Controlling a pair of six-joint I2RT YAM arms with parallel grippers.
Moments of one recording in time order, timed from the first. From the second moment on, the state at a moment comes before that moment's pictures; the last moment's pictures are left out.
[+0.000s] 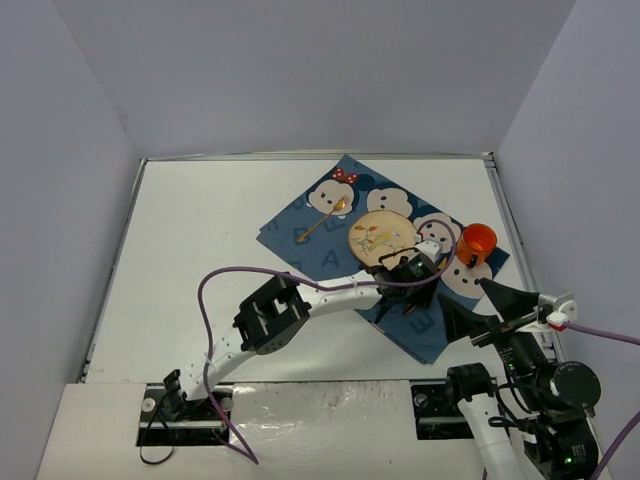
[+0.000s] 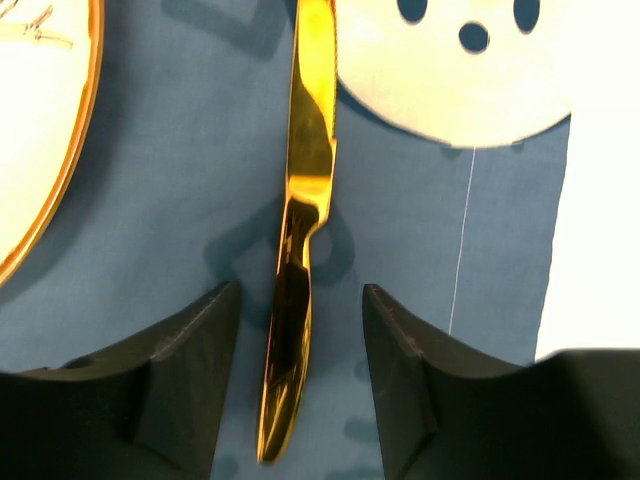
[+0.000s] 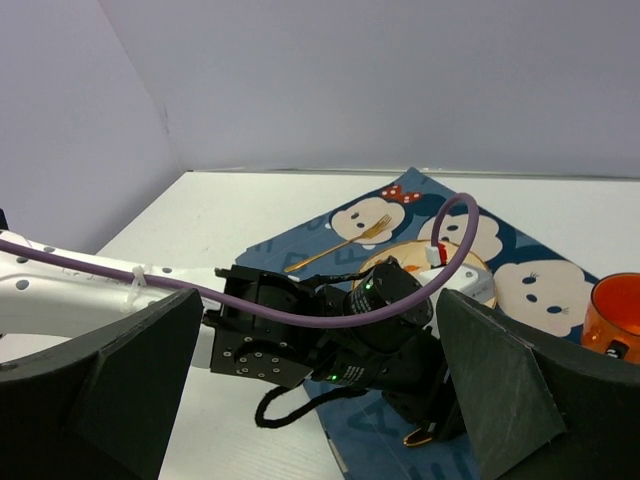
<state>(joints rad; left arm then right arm) -1.15 2.37 1.93 -0.29 -0.15 -0.59 0.17 0.07 0.86 -0.62 -0.22 0.28</state>
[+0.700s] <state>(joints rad) -0.97 1.43 1.24 -0.38 -0.46 -0.48 0.17 0.13 0.97 -0.62 -0.11 0.20</state>
